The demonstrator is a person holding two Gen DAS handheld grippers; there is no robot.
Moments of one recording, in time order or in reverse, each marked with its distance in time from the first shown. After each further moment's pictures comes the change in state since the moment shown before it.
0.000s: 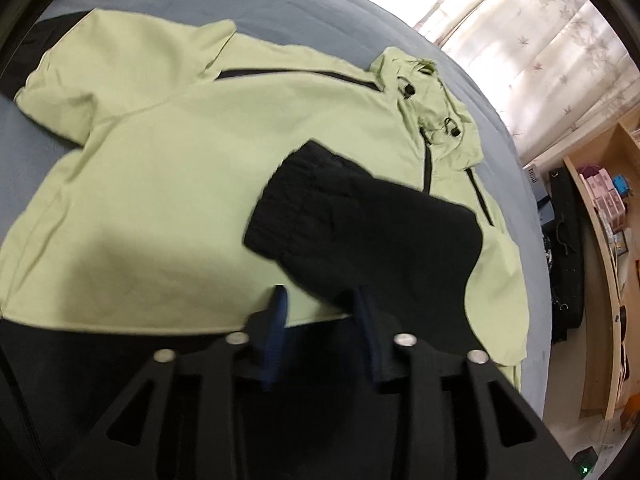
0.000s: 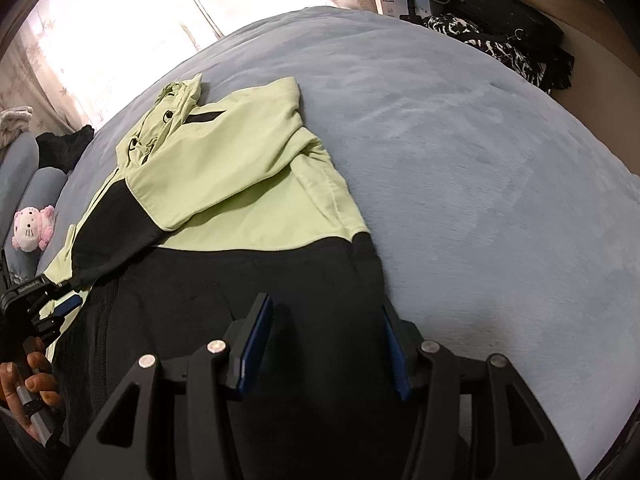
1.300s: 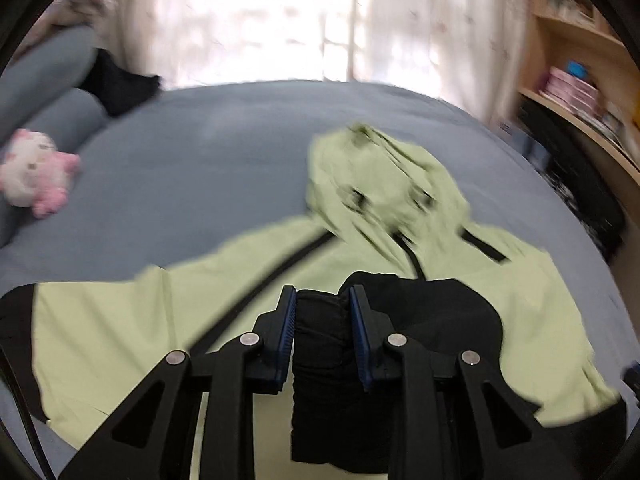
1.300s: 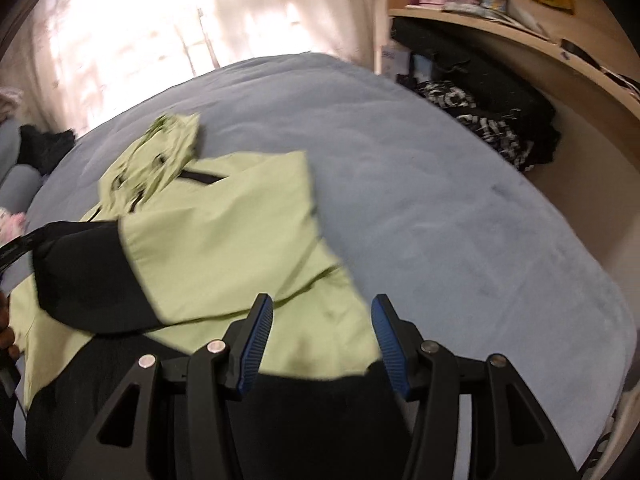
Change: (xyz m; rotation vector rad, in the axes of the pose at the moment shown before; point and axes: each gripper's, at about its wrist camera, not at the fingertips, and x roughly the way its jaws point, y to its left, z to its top) left arm 0.014 -0.078 0.126 0.547 -0.270 0.142; right arm -0.008 0.057 0.072 -0.083 -0.165 -0.183
